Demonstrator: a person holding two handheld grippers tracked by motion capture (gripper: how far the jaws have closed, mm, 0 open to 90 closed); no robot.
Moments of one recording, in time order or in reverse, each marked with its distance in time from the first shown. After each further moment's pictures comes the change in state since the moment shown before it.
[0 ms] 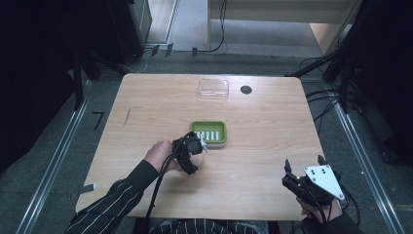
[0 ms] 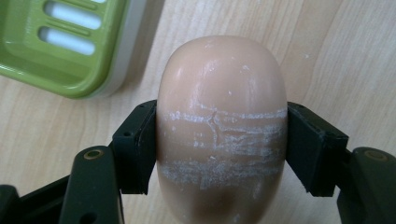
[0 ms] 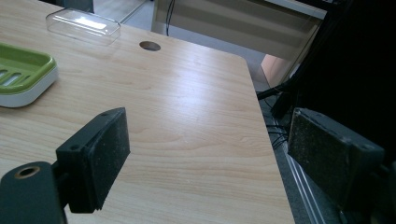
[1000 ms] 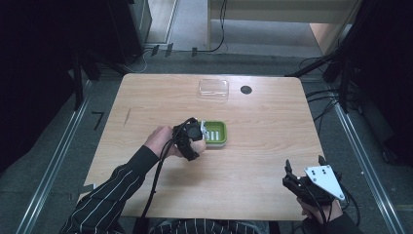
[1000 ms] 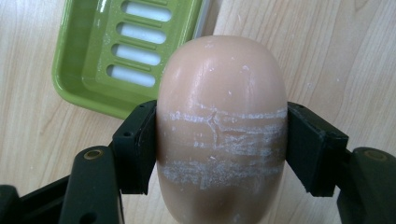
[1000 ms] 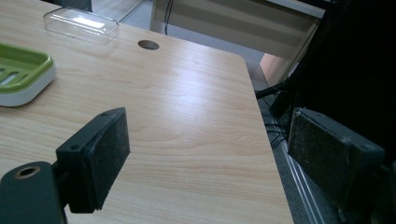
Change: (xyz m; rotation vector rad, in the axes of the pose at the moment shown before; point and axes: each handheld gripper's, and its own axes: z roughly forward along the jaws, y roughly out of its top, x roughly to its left) left arm 0.029 0.015 -0.017 -0.042 0.029 0.058; right arm -0.001 0.000 0.000 0.001 -0.007 -0.002
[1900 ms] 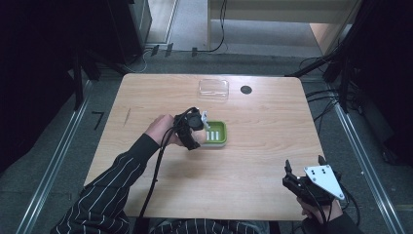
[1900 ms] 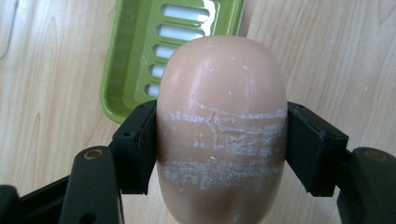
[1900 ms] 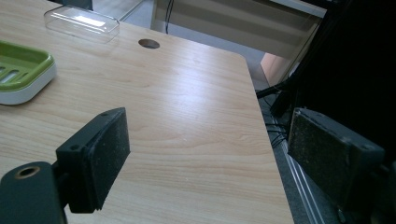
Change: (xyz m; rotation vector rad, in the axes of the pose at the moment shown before) left arm 0.026 0.010 -0.006 -0.017 0.004 0.051; right arm 0.000 0.000 0.001 0.005 0.003 -0.003
